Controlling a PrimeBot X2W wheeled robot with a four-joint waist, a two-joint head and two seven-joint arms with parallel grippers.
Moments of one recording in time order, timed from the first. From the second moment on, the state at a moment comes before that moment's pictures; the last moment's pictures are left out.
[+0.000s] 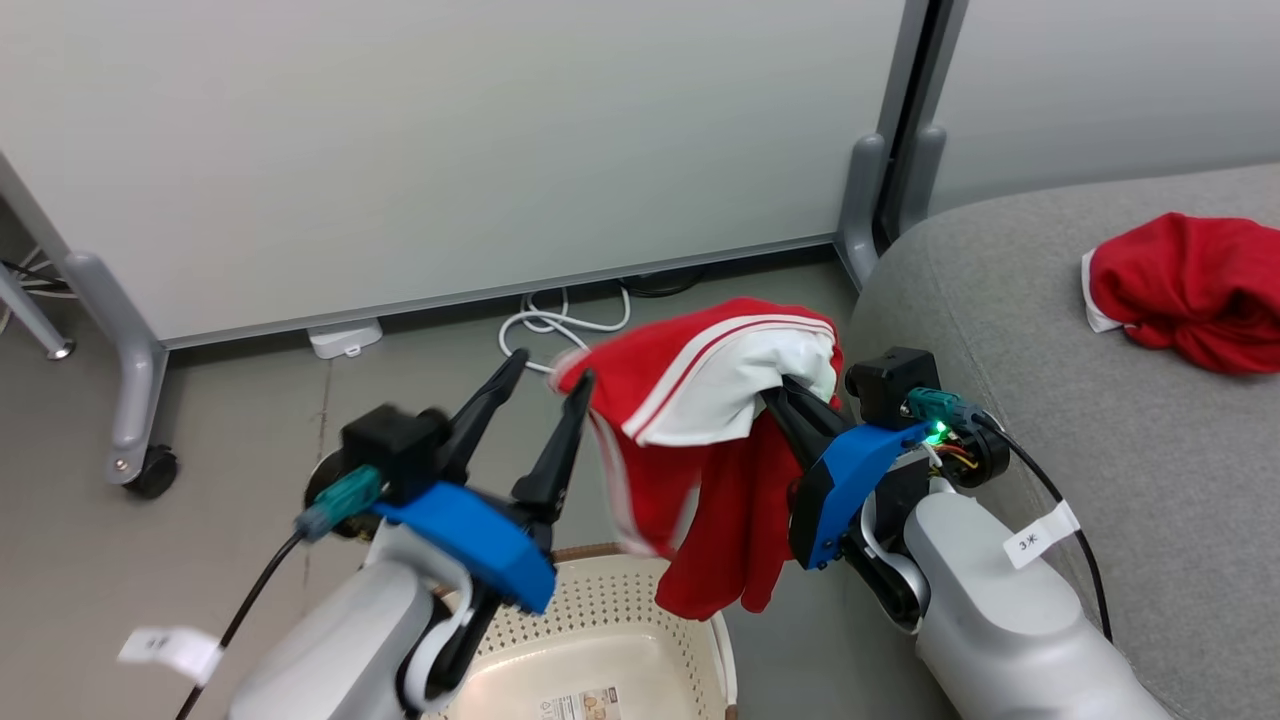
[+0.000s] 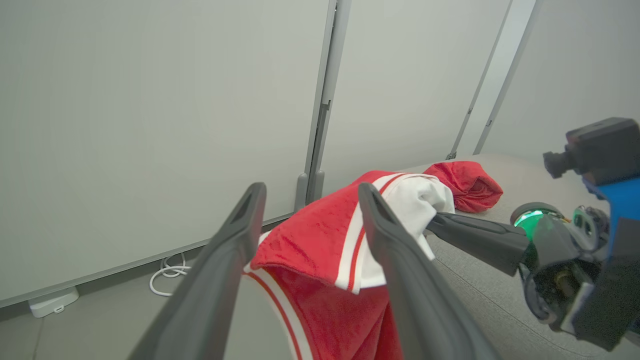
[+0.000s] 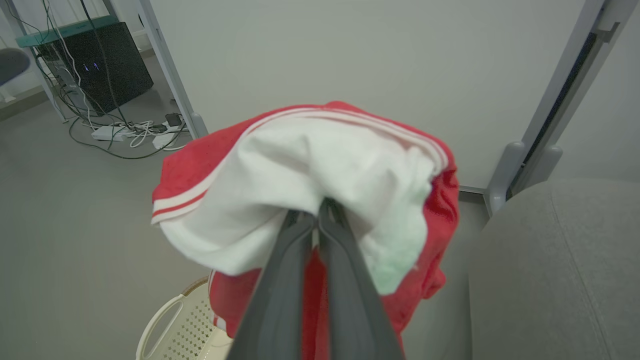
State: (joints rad) left arm -0.52 0.32 -0.83 0.39 -0.83 -0.02 -0.26; right arm -0.66 -0.05 0.48 0.87 0.38 0.13 -0.14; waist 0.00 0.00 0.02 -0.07
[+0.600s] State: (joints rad) left arm -0.03 0.29 -0.33 0.08 -0.49 -0.09 -0.26; right arm -0.63 -0.05 0.47 0.75 0.34 0.13 -0.11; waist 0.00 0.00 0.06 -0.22
